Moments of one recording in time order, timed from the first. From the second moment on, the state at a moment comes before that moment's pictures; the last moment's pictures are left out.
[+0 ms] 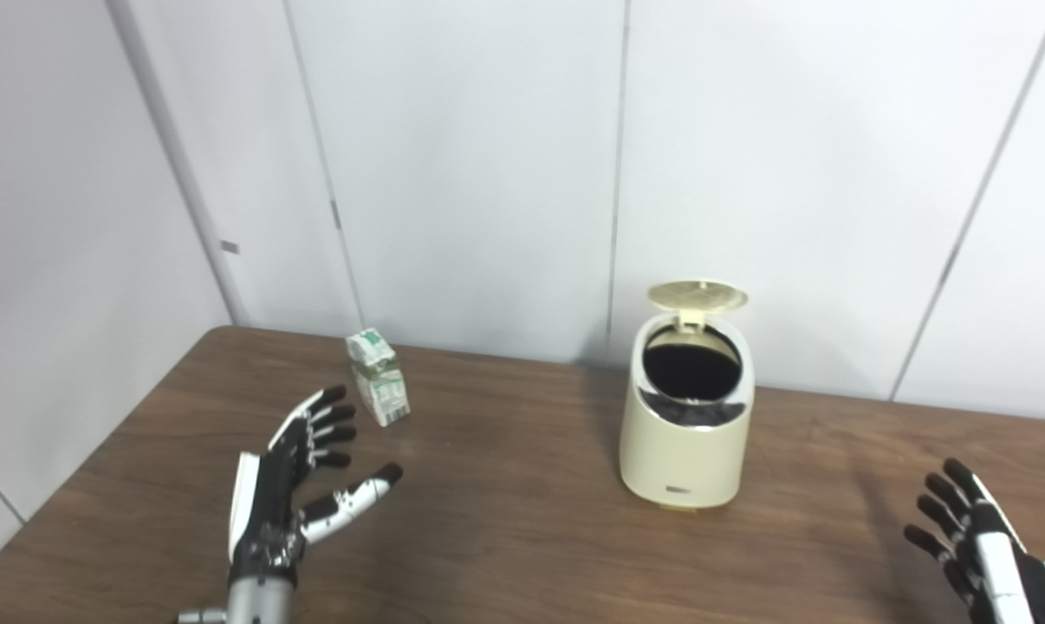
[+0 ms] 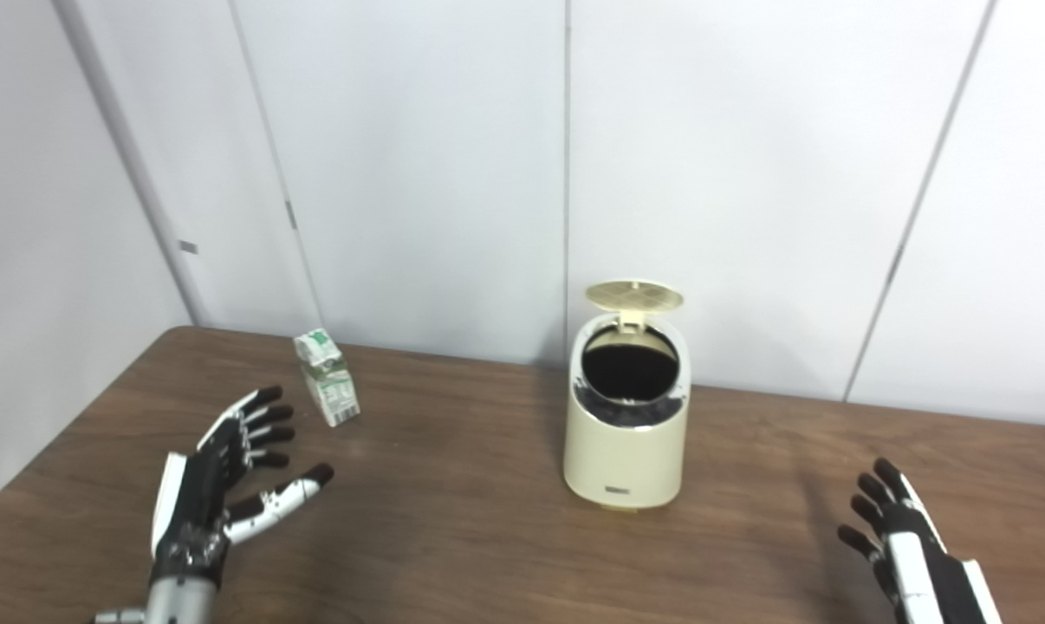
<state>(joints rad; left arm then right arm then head) -0.03 0.18 0.26 -0.21 0.23 0.03 0.16 -0.05 -0.15 -0.13 -0.24 0.08 0.25 0.04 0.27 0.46</state>
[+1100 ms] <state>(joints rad) -0.42 0.44 0.07 0.18 0.41 0.30 0.05 -0.02 -0.15 -0.11 -0.35 0.05 0.36 0.03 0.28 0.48</state>
